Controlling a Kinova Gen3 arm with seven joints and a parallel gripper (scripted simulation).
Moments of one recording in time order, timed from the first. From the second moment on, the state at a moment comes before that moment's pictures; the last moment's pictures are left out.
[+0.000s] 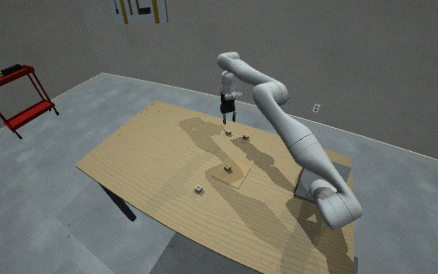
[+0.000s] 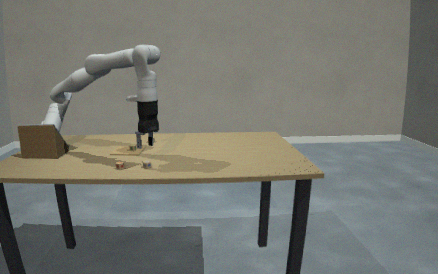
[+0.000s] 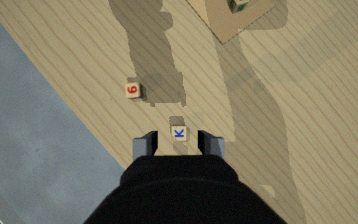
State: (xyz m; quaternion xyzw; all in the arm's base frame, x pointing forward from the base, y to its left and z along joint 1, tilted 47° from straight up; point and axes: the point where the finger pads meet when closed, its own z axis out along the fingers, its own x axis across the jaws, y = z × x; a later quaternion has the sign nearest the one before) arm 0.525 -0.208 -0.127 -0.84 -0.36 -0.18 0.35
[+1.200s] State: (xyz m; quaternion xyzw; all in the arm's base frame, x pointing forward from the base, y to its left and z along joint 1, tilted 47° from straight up) arm 0.527 -0.186 -0.149 -0.84 -0.36 -0.18 0.35
